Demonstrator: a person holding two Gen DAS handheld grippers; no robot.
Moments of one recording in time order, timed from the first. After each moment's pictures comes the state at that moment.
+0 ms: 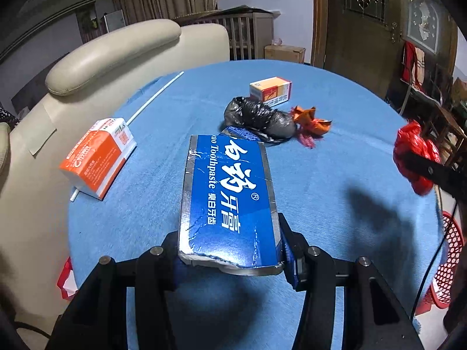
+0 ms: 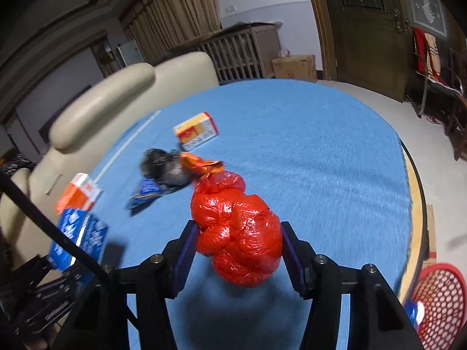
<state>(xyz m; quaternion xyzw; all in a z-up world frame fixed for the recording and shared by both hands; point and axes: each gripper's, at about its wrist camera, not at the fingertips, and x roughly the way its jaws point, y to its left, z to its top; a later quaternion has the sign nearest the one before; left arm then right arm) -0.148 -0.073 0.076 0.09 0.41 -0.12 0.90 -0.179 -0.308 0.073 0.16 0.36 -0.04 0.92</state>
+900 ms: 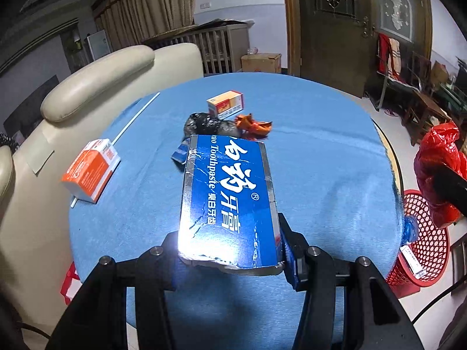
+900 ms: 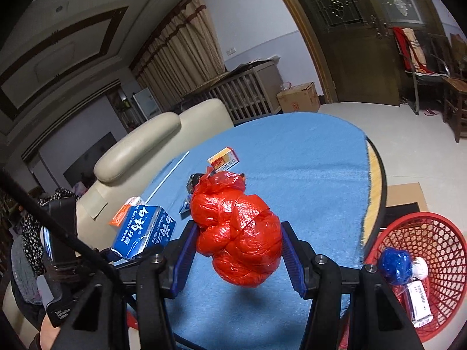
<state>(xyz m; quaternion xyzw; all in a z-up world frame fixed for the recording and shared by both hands) -0.226 -0.123 0.107 0.13 0.38 -0.17 0.90 -0.329 -0.304 0.115 0.23 0.25 -0.03 0.94</state>
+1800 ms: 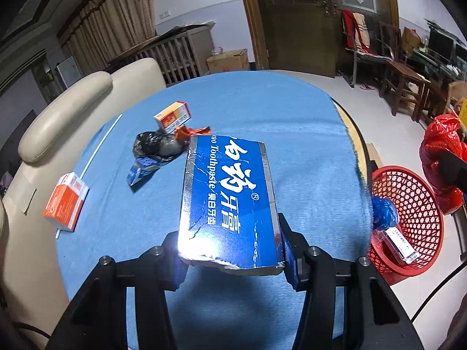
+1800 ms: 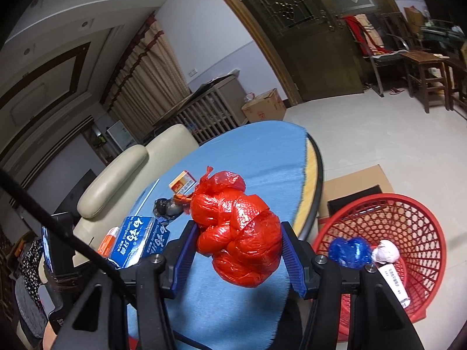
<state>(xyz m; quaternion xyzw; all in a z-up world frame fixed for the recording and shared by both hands) -0.258 -0.206 0.101 0.20 0.37 -0.22 0.88 -0.404 -0.382 0.097 0.30 0.22 -0.11 0.92</state>
